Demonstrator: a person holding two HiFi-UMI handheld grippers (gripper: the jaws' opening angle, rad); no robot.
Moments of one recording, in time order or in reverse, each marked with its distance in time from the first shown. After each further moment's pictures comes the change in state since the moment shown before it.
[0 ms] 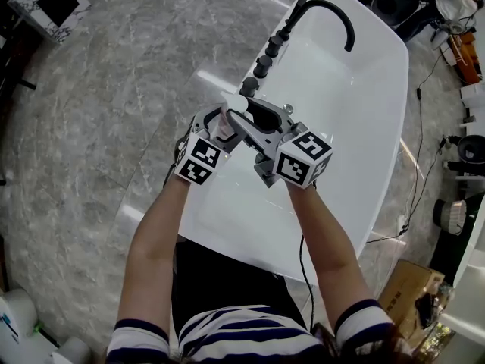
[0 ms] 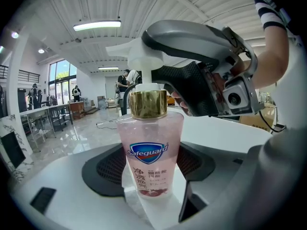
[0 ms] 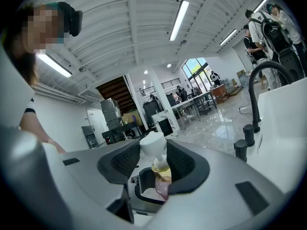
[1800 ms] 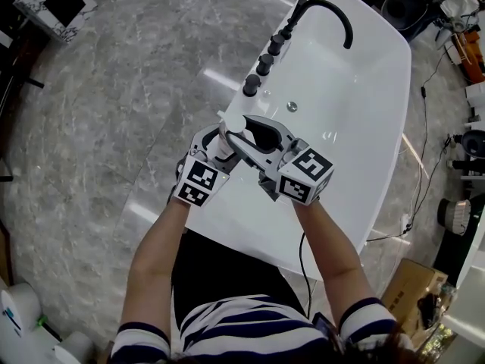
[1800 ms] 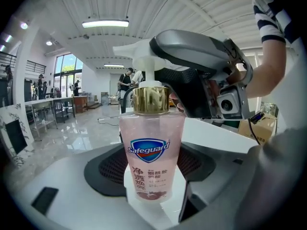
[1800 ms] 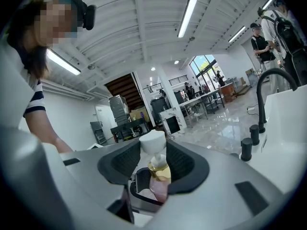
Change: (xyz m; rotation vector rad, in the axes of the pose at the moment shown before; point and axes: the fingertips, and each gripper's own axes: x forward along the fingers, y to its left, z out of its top) left arm -0.050 -0.043 -0.001 -0.096 -0.009 0.002; right arm -0.028 0.053 -0.009 -0.050 0.045 0.079
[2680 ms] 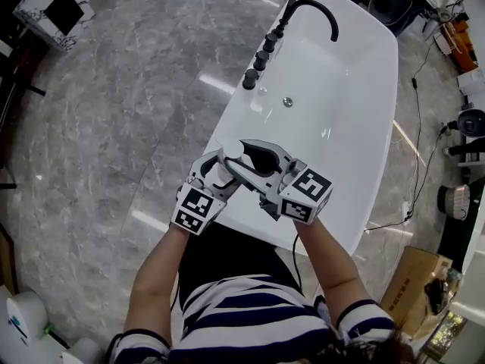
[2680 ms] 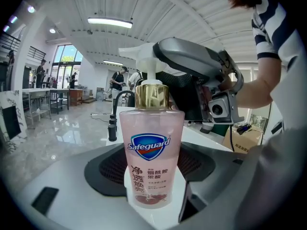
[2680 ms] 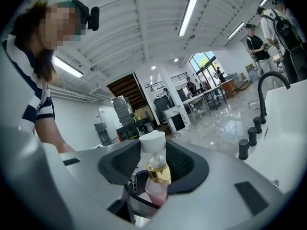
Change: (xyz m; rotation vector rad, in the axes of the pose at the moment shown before) left arm -0.090 -0.072 -0.001 -0.088 -0.009 -0.102; right arm -0.035 0.095 -0.004 0.046 0.018 0.022
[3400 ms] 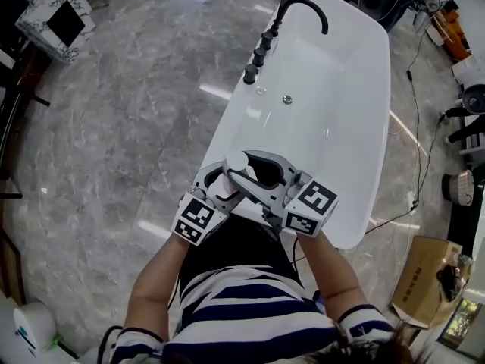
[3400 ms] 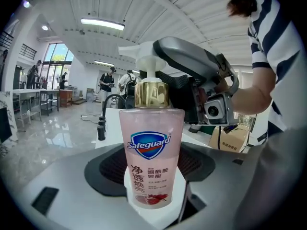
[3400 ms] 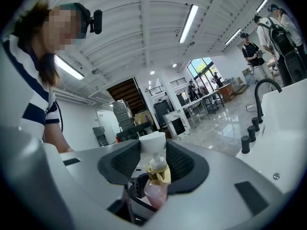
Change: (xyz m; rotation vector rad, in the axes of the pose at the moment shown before) left arm -0.067 -0.061 -0.009 0.041 -0.016 -0.109; right arm -0.026 0.087 -0.010 -0.012 -0.067 -0.021
